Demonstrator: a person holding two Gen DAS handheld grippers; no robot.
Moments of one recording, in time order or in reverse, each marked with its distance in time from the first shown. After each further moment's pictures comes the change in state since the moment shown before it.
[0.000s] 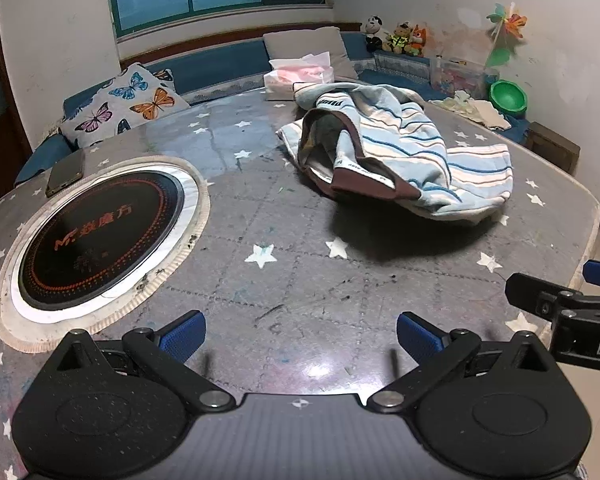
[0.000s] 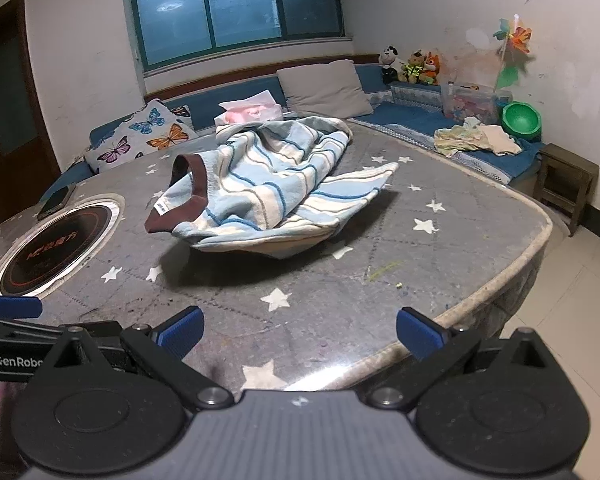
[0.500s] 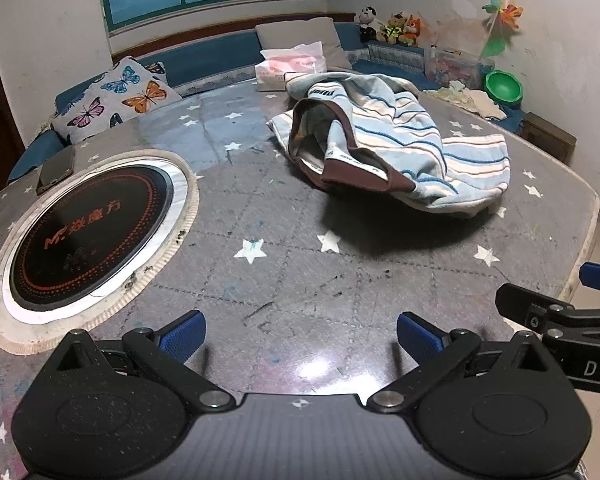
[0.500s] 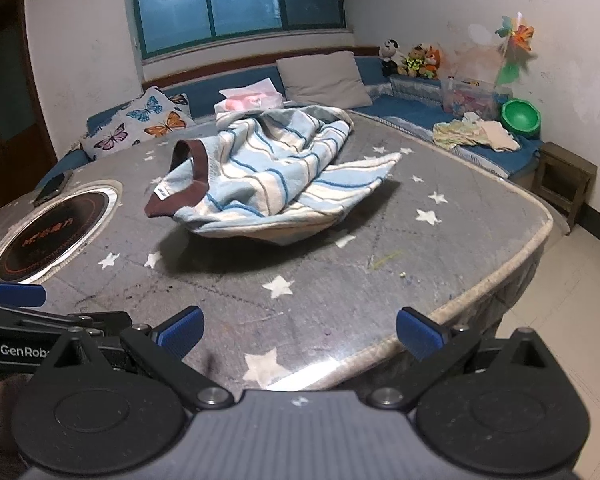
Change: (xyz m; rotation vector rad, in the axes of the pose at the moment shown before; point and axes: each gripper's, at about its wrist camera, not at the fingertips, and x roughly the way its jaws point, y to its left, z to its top) left arm 0.009 -0.002 0.003 -0.001 0.042 -0.036; right arm 0.004 0.006 -0.003 -0.030 0.035 -0.029
